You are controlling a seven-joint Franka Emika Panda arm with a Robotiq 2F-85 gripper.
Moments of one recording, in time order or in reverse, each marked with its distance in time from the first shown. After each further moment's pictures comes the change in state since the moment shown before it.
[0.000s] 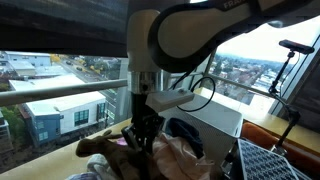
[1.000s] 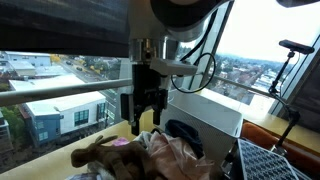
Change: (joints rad) arm -0.004 -0.056 -0.010 0.088 0.027 -0.140 -0.054
